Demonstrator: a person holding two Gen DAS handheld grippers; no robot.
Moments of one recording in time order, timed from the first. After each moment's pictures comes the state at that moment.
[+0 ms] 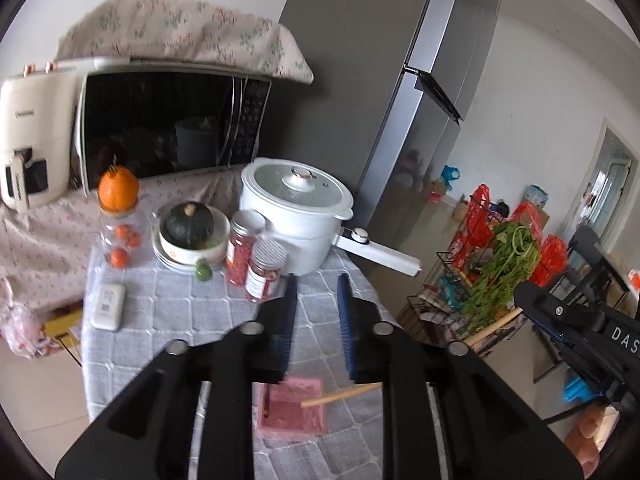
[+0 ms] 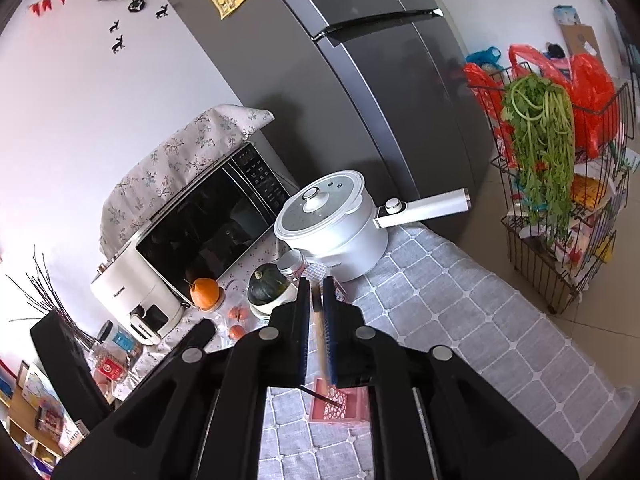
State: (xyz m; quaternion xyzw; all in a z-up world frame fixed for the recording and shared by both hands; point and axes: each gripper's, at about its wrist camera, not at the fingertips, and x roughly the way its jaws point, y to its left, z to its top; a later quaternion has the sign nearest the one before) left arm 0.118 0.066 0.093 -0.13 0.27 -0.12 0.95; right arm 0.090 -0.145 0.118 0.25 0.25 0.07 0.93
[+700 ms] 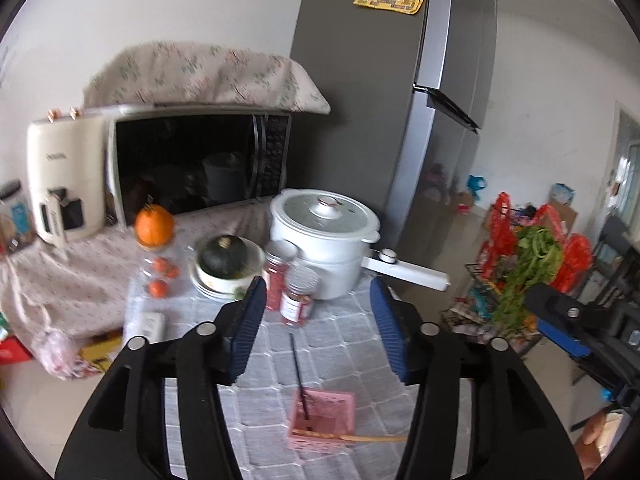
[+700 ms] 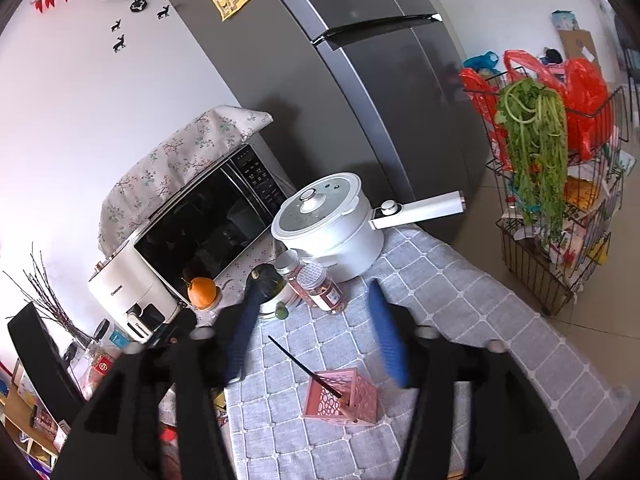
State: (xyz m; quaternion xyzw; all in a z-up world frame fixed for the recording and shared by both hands) left arm 0.092 0.058 0.112 -0.06 0.22 -0.04 0.97; right arm 0.075 -0.150 0.116 0.26 0.26 0.06 0.93
